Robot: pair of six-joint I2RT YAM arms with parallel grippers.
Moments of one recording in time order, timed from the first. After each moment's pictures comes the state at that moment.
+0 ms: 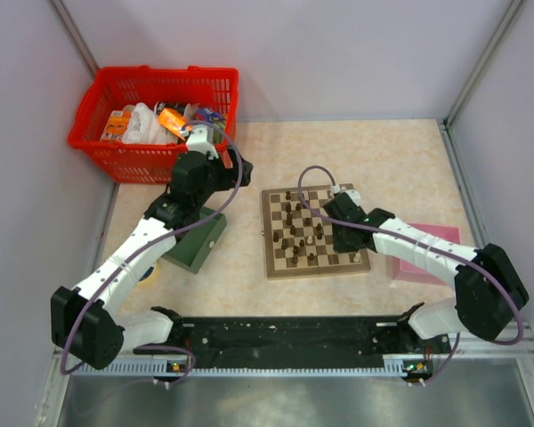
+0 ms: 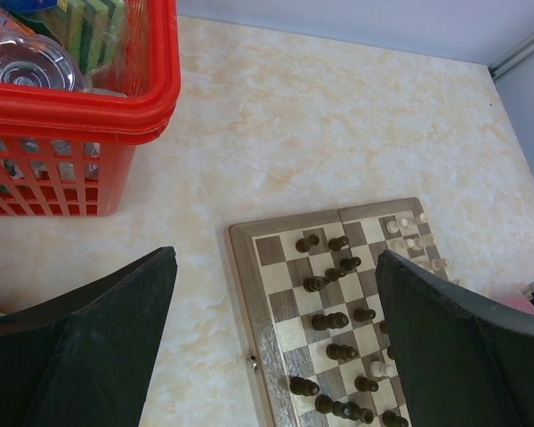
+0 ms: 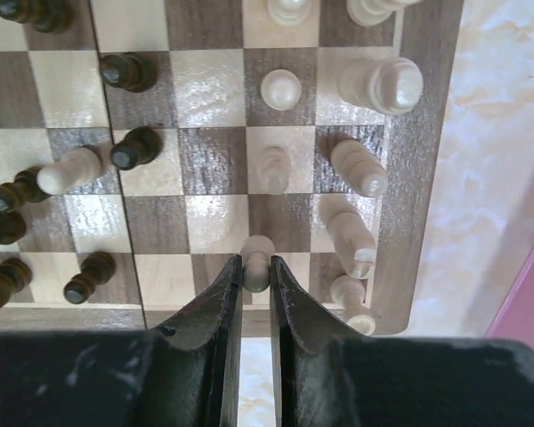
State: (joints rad) left arm -0.44 1.21 1.02 -0.08 -0.11 -0.45; right arm 0.69 1.38 0.87 -0.61 0.28 0.56
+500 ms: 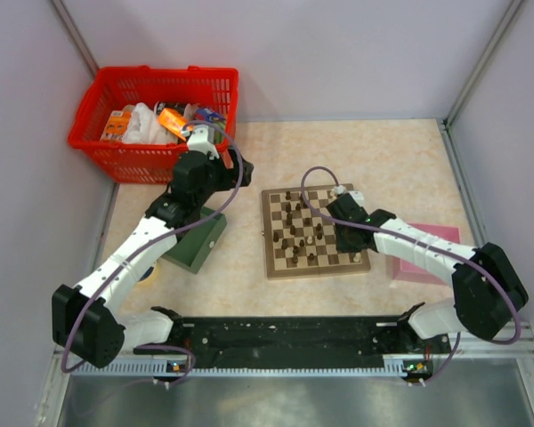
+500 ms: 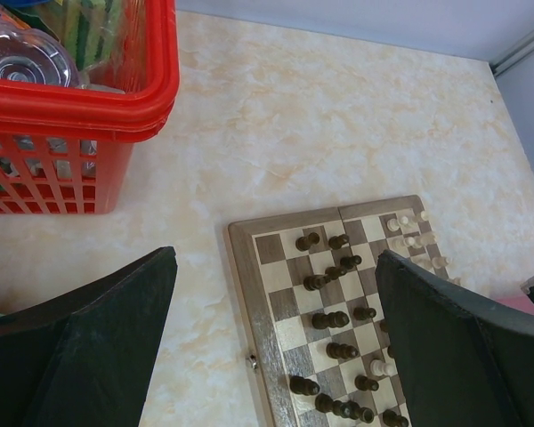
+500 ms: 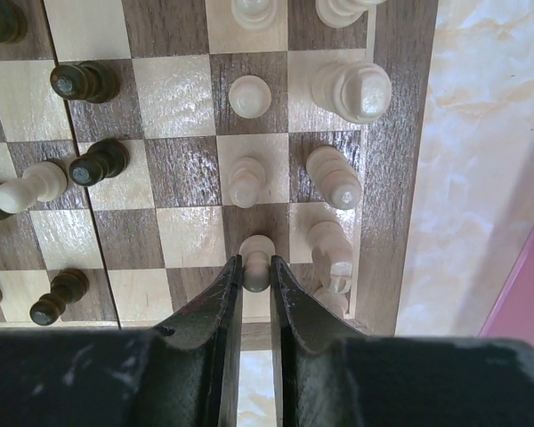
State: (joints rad) left arm -0.44 1.22 1.02 -0.08 -0.09 -0.45; right arm 0.65 1.38 0.84 -0.59 0.29 0.55
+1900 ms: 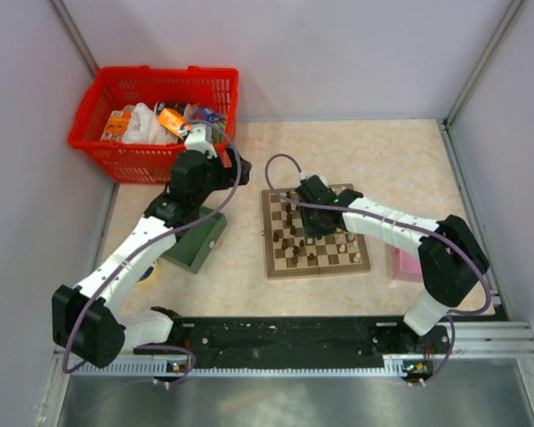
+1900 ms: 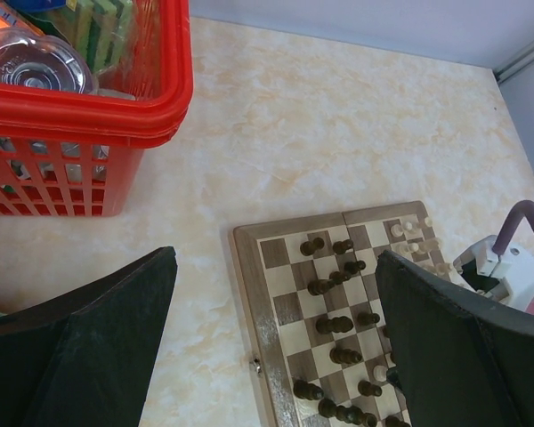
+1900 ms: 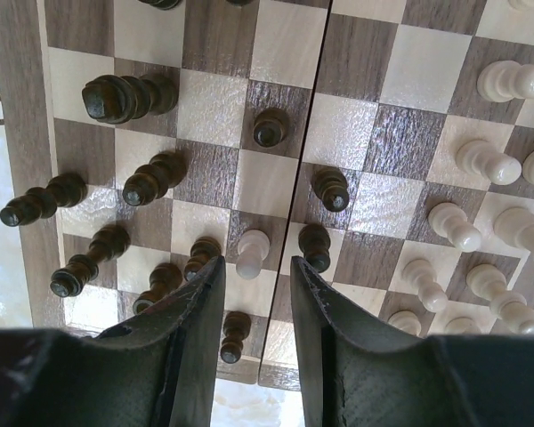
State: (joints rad) left arm -0.43 1.22 1.02 -0.08 -0.09 -0.45; right arm 0.75 1.64 1.15 -0.60 0.19 0.49
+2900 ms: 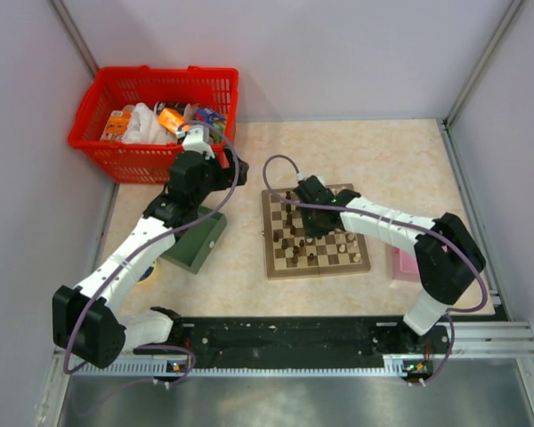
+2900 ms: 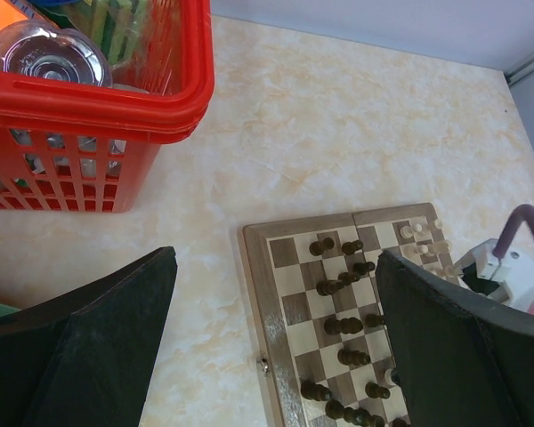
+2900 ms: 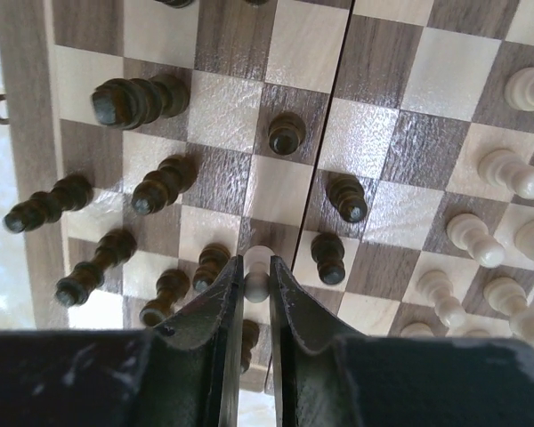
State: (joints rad) left arm -0.41 1.22 1.01 -0.07 -0.09 -0.45; right arm 0.75 1.68 1.15 -0.57 0.17 0.48
